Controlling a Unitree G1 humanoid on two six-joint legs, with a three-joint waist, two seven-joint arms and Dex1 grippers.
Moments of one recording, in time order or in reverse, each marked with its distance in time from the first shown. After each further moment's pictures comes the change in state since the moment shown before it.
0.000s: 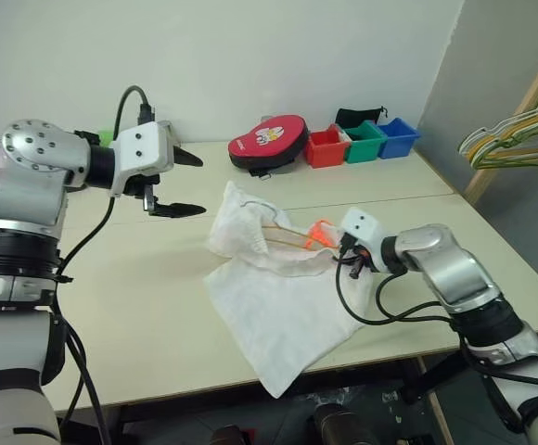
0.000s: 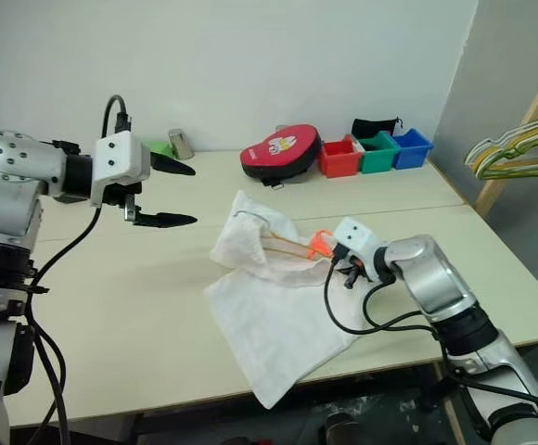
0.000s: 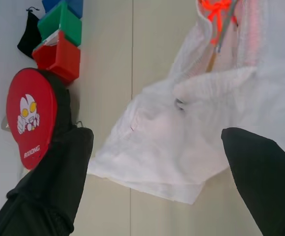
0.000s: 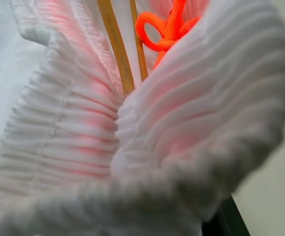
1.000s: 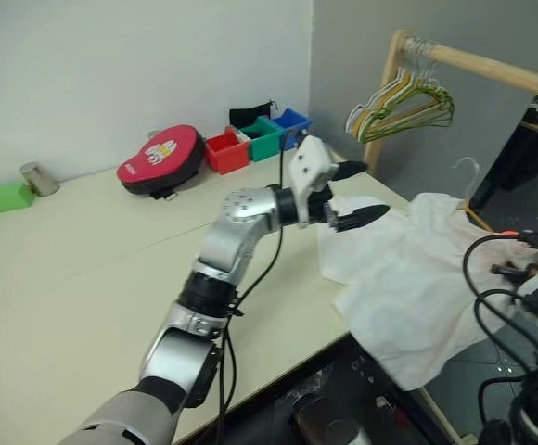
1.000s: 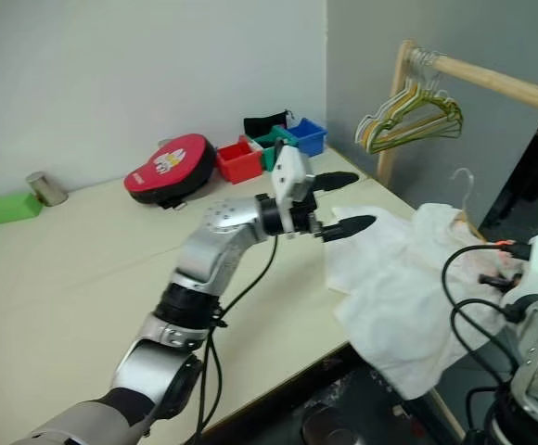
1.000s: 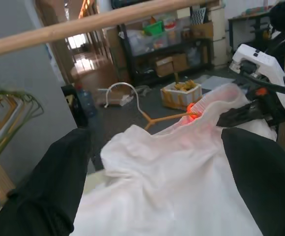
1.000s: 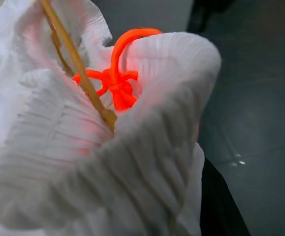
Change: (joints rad) left arm 0.077 -0.845 -0.070 -0.222 -0.128 0.226 0.603; right arm 0.307 0.127 -0.907 -0.579 -0.050 0.683 -0.612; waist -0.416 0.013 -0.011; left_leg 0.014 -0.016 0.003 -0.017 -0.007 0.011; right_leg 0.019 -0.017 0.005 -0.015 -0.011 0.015
